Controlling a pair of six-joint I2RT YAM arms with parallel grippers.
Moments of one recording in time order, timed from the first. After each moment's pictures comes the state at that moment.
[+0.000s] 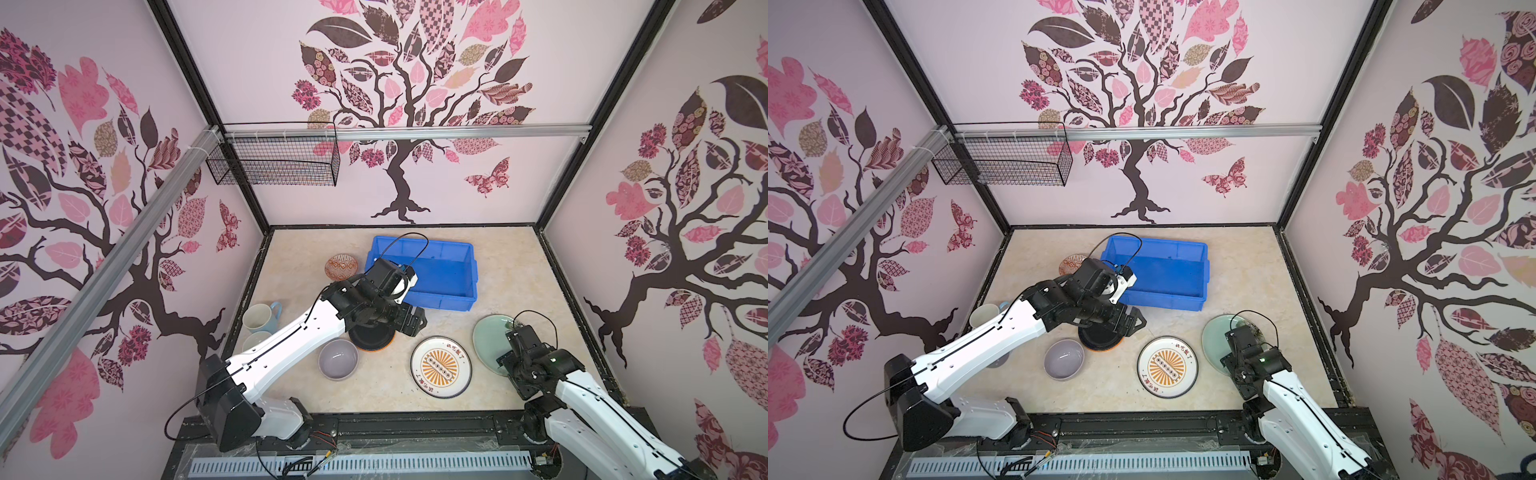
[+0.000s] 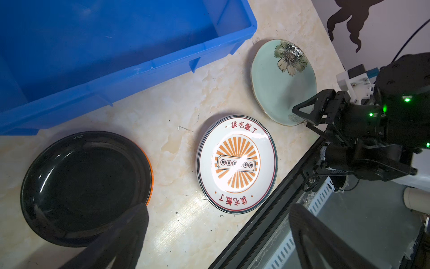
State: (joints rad) left arm -0.80 1.40 1.30 -0.85 0.22 -0.31; right arm 0.32 0.72 0.37 -0.92 0.11 1.40
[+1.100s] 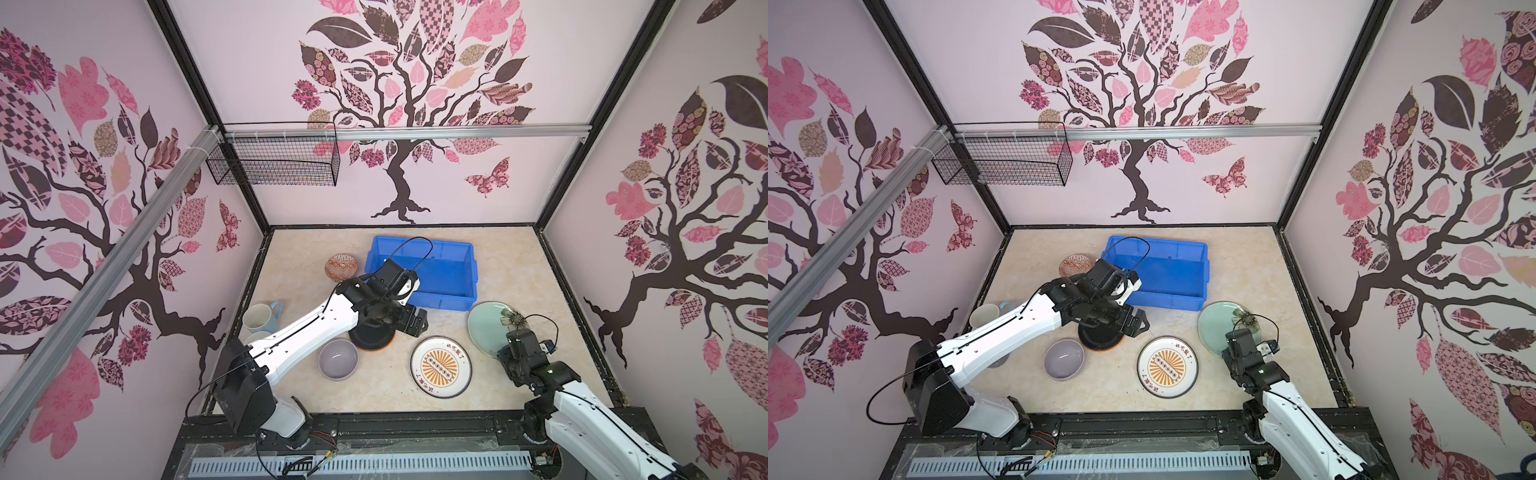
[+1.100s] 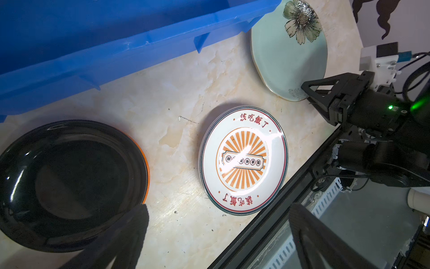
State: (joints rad) left arm -0.80 1.50 1.30 -0.85 0.24 -0.32; right arm 0.32 0.68 0.23 -0.56 0.20 1.39
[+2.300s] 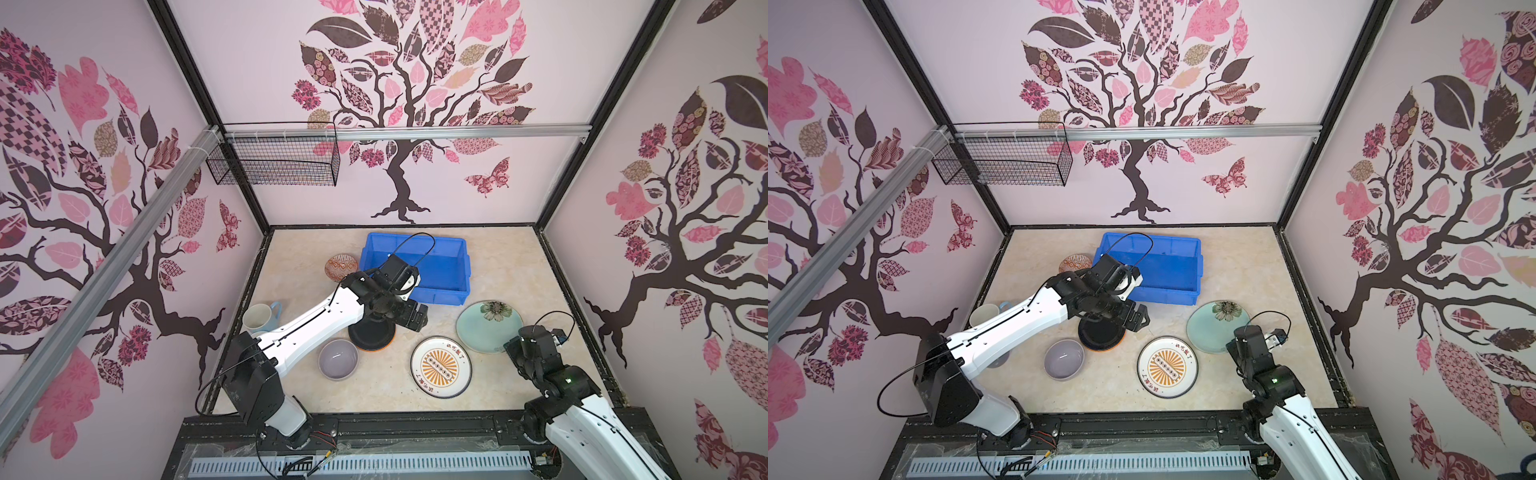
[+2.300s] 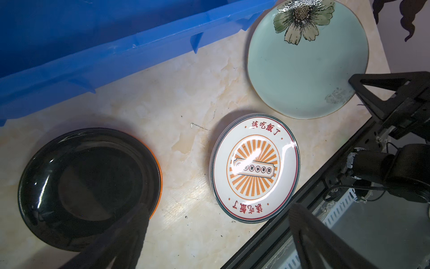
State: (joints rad) left arm -0.78 1.55 1.37 -0.89 0.19 -0.30; right arm 0.31 0.49 0.36 -0.71 0.26 1.28
